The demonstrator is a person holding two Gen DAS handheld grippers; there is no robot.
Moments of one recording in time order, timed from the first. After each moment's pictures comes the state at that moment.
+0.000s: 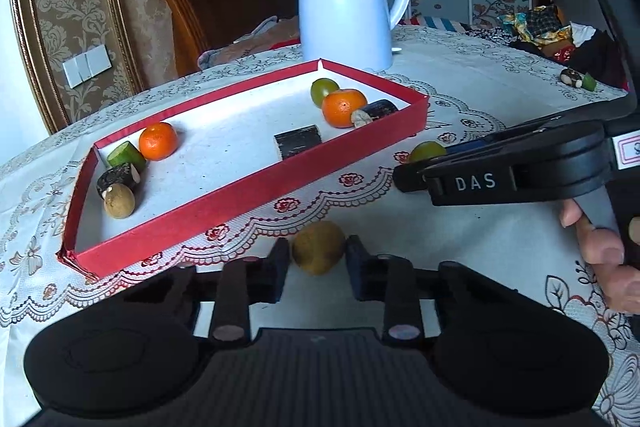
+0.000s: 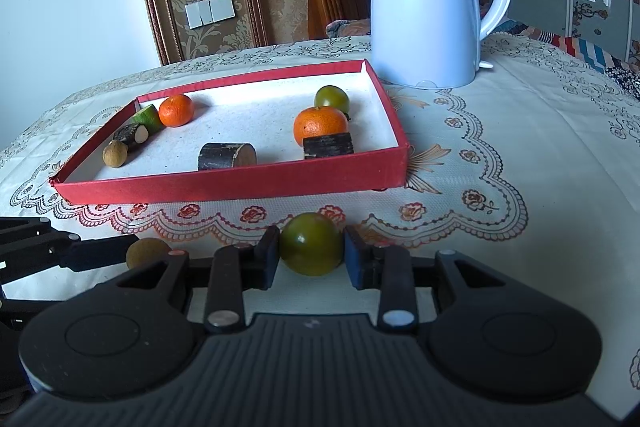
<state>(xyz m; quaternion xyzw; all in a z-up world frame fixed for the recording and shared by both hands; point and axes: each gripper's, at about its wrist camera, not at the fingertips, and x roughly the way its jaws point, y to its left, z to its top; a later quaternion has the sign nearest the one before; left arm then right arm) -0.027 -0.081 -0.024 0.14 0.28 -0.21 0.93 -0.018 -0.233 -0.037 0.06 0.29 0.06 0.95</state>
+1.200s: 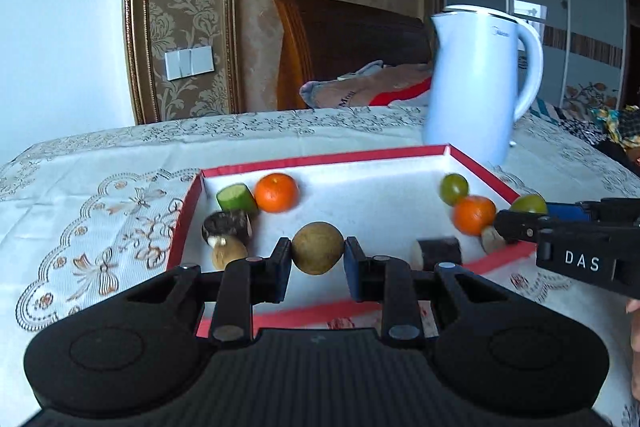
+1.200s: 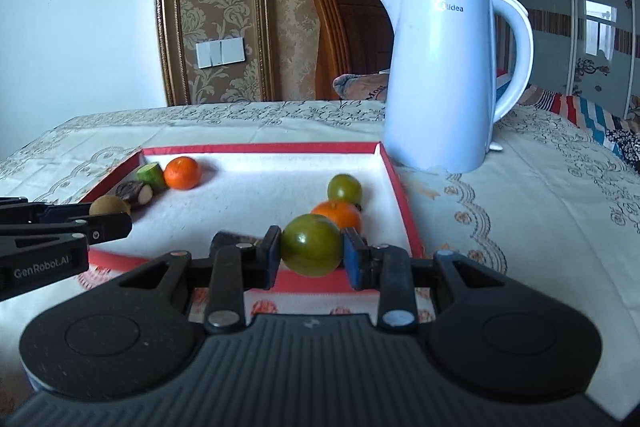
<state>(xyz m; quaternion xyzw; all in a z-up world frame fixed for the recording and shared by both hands) 0.027 -0.034 0.015 0.03 0.24 -0.07 0.97 0.008 -0.216 0.000 0.01 0.22 0.05 0.97</state>
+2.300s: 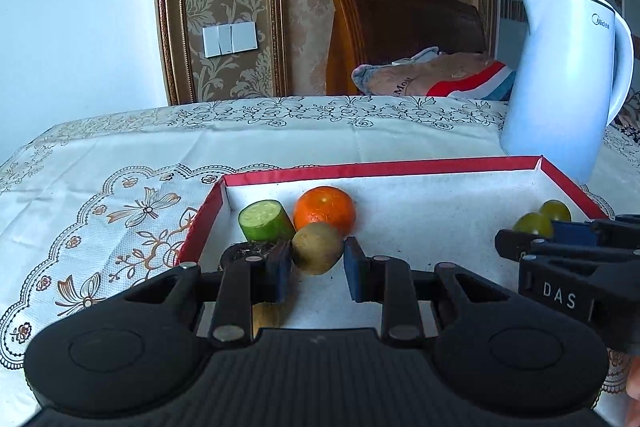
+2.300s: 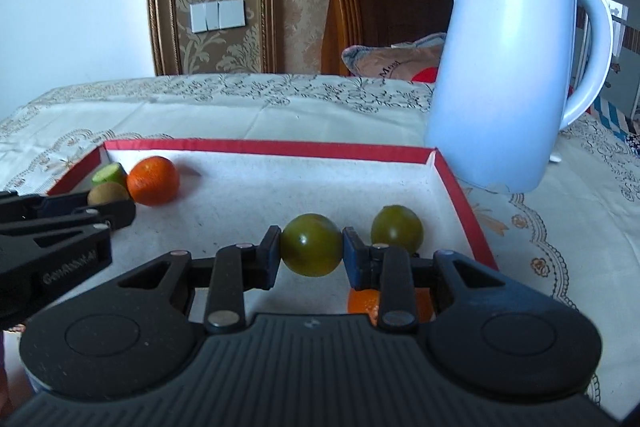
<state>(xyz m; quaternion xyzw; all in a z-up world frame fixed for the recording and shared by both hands) 0.109 -0.031 -0.004 0.02 0.26 0.00 0.96 0.113 -0.177 -0.019 -0.01 0.27 0.05 0.96</state>
